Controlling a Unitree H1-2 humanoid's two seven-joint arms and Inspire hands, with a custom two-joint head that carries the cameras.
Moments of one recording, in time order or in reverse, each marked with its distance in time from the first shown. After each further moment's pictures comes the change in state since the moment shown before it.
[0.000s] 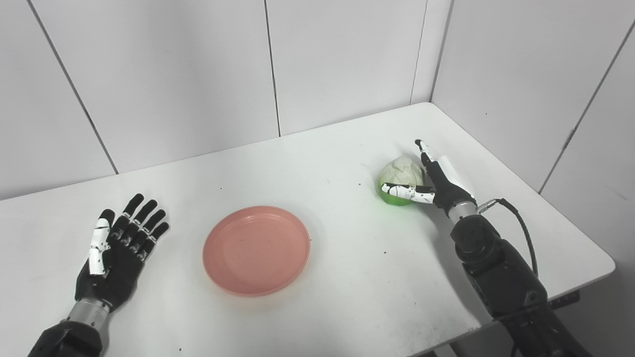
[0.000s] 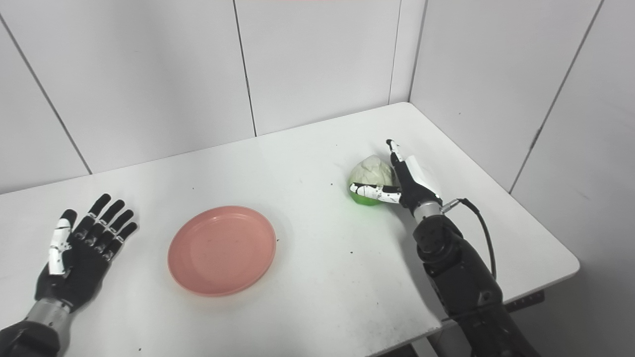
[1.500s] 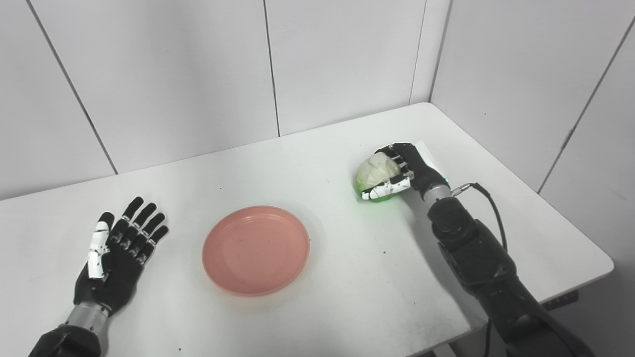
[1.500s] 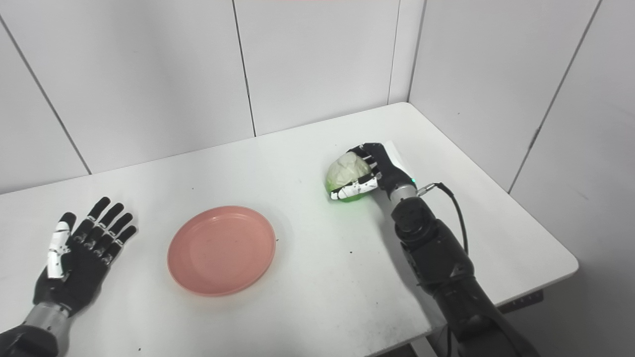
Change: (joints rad) left arm 0.029 -0.003 -0.008 -0.062 0.000 0.034 0.022; right arm -0.142 0.034 0.050 0.187 0.125 -0.093 -0.034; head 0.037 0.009
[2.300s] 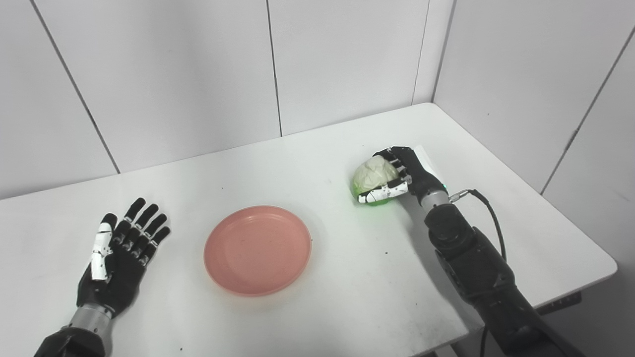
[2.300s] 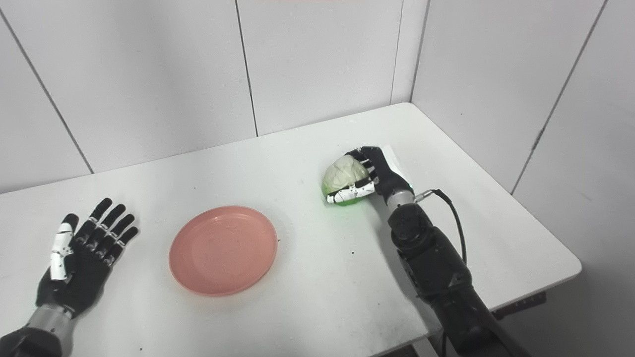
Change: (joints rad) left arm 0.023 -0.011 -0.014 -0.047 0.001 0.003 0.036; right arm 0.044 0.018 -0.010 -0.094 -0.006 0.003 -0.016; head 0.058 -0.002
